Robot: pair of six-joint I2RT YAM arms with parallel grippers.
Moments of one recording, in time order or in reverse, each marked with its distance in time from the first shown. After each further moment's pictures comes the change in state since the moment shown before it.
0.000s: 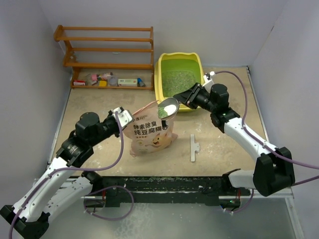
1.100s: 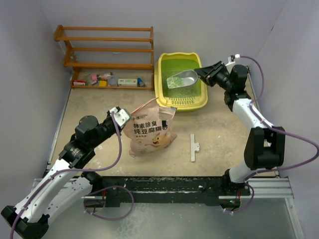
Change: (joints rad) left arm 0.000 -0.027 -0.079 0.135 -0.033 -0.076; right arm -0.312 0.237 0.191 0.159 -0.140 0.172
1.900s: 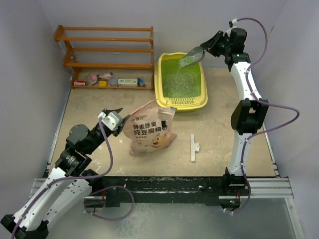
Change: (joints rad) left arm 0.001 -0.111 -0.077 0.142 -0.053 -0.041; right arm -0.038 0.619 1.086 -0.622 0.146 -0.492
